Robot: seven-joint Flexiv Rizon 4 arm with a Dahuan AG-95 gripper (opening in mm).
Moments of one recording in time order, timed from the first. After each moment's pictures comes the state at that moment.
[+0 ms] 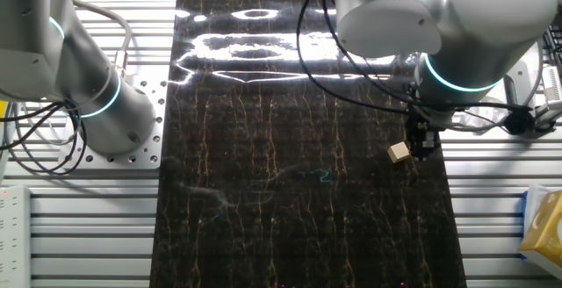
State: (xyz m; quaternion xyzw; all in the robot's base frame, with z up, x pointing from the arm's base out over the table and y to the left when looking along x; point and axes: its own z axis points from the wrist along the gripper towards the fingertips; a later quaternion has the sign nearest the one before) arm 0.614 -0.065 0.083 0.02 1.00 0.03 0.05
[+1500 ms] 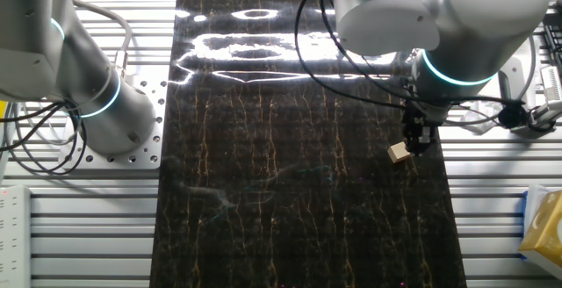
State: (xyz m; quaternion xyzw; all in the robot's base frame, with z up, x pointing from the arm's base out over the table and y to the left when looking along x) arm 0.618 -0.052 0.071 0.03 1.00 0.02 0.04
